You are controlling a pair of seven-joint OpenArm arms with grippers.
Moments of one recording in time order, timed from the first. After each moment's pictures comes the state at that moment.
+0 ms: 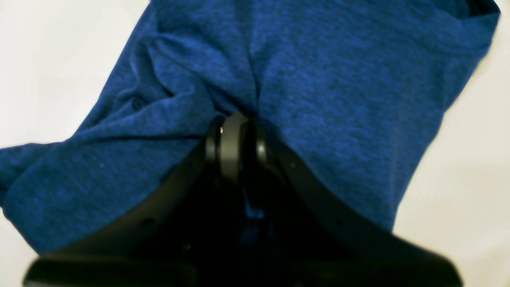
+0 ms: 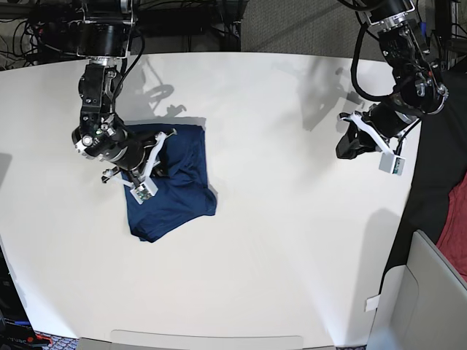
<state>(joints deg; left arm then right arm) 6.4 -9.3 -28.9 101.5 -45.8 -34.3 65.8 6.4 5.7 8.3 84.7 2.7 40.0 -47.4</state>
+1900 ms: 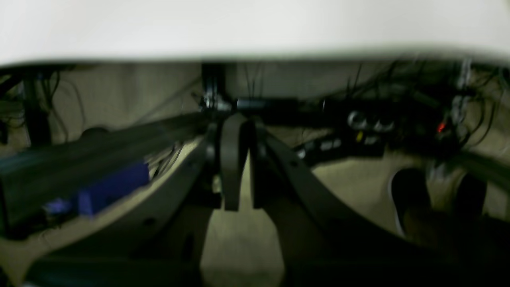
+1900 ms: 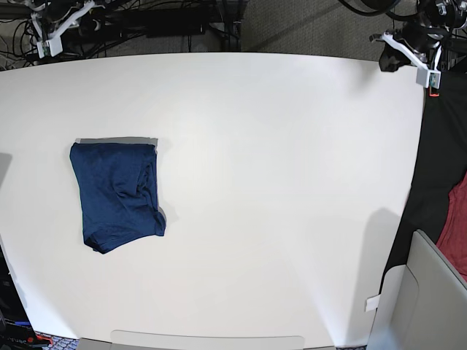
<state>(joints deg) 35.1 -8.2 -46.8 113.0 -46.5 -34.5 67.4 -44.0 3.7 45.7 115.6 39.6 38.7 -65.8</state>
